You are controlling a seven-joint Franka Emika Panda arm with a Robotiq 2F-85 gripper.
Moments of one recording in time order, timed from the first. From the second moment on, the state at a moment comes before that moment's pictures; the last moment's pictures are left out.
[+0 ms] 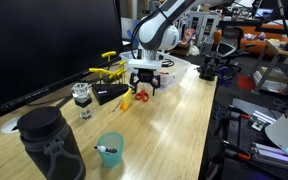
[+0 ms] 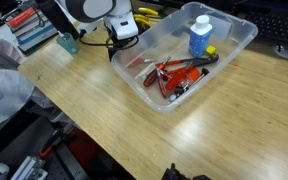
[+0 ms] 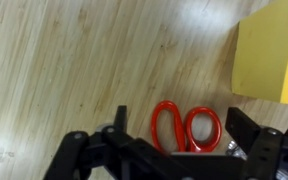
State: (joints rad) arm 0.15 0.55 -0.02 -1.91 0.36 2.35 1.02
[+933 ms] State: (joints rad) arm 0.16 0.56 -0.03 -1.94 0.22 2.35 1.28
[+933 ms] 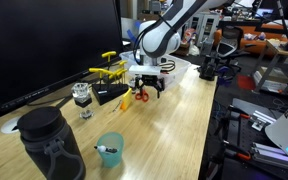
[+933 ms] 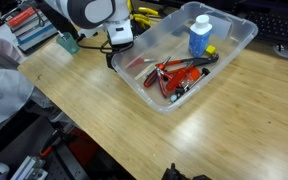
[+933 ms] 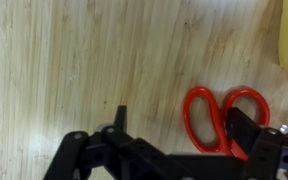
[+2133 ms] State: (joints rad) arm 0.18 0.59 -0.03 -1.91 0.13 2.41 1.26
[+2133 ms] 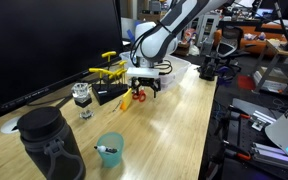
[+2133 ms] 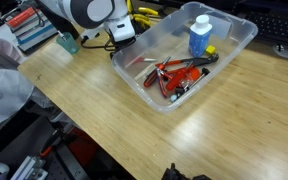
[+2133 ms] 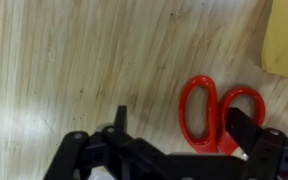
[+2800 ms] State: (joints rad) arm 0.25 0.59 -0.07 -1.90 -0.01 2.41 1.32
